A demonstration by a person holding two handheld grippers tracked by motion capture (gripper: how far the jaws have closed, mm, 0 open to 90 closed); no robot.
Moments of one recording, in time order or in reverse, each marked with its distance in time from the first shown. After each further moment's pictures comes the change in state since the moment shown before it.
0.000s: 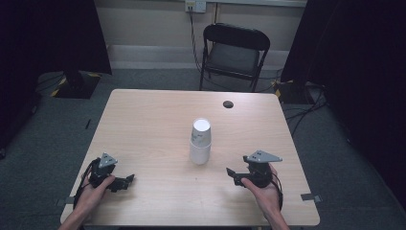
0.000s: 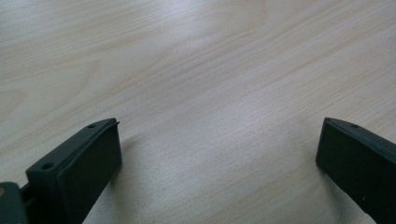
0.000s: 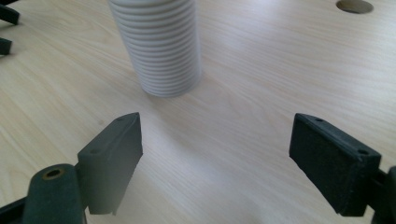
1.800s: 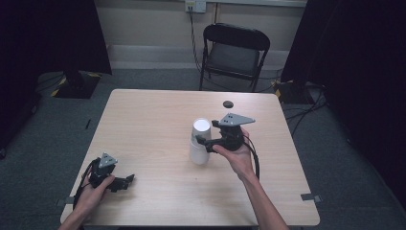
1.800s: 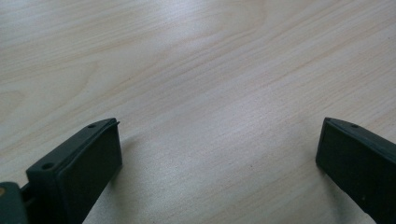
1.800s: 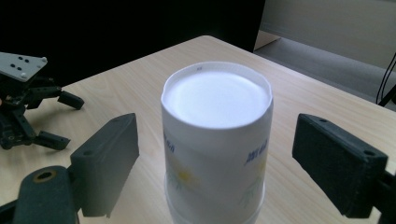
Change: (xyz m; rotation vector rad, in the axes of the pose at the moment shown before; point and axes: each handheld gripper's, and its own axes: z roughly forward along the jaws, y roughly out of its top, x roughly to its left) left arm 0.000 0.000 0.000 0.000 -0.002 0.001; right arm 0.026 0.120 0.051 -0.167 0.181 -0.128
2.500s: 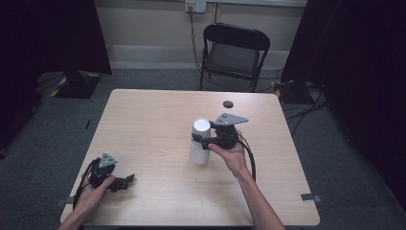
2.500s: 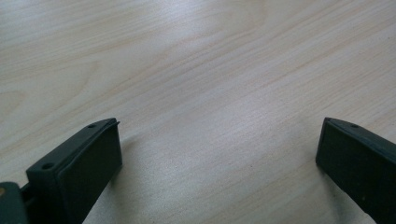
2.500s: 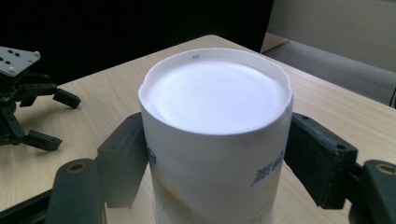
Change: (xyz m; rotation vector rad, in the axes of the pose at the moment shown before) left arm 0.000 0.000 0.000 0.000 0.000 0.000; right arm -0.006 -0.010 0.023 -0.013 0.033 -0.012
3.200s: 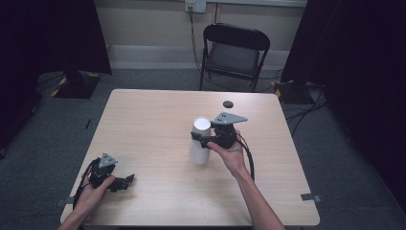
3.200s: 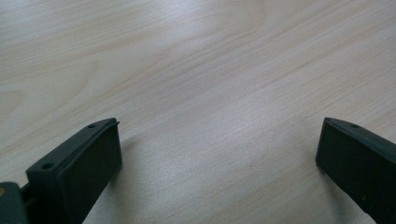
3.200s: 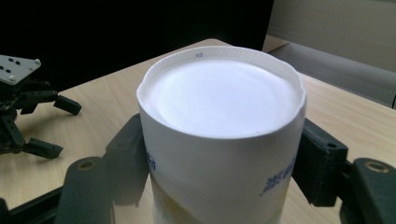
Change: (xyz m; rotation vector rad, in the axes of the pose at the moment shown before) left arm 0.000 0.000 0.000 0.000 0.000 0.000; right arm 0.001 0.003 0.003 -0.015 0.001 0.017
